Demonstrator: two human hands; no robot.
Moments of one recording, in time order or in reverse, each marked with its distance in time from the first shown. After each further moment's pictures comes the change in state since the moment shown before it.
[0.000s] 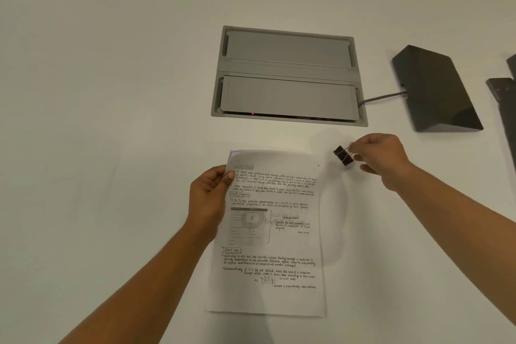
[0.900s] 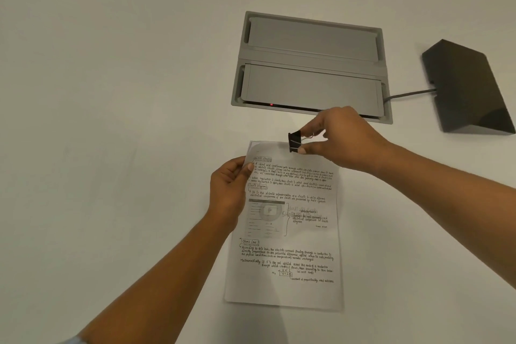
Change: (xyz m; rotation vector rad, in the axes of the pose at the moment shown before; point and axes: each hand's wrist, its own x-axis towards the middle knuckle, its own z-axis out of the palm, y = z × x) left_hand 0.010 -0.012 -0.006 -0.056 0.022 -0.028; right_hand -0.077 -0.089 0.072 -0.716 -0.351 -0.729
